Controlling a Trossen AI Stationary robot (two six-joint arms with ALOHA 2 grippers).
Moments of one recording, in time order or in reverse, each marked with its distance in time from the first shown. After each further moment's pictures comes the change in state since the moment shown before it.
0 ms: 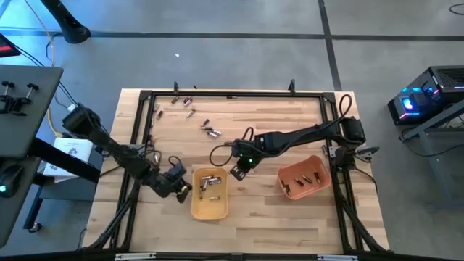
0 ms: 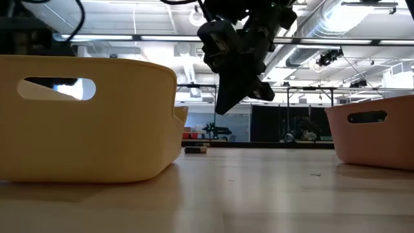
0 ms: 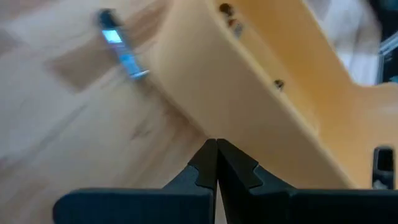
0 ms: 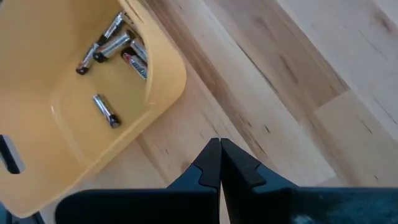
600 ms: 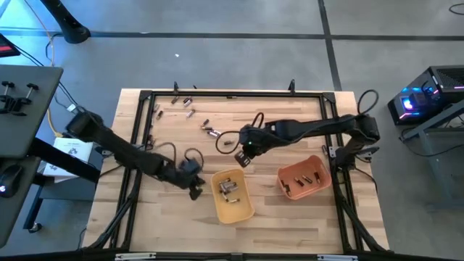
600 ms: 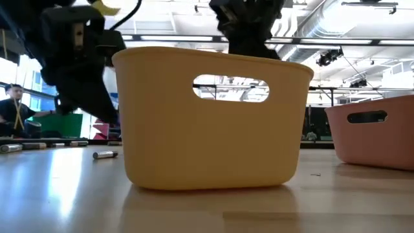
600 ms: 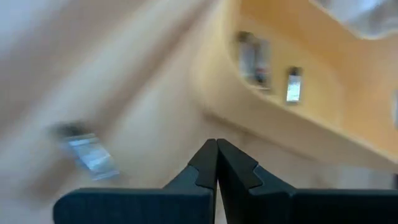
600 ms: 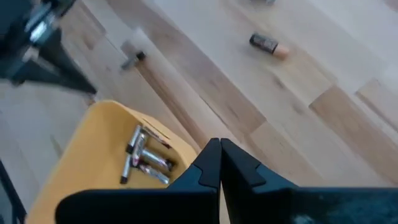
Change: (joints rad) left arm 0.198 0.059 0.255 -0.281 0.115 0.325; right arm -0.028 -0.156 0.088 -0.194 0.186 0.011
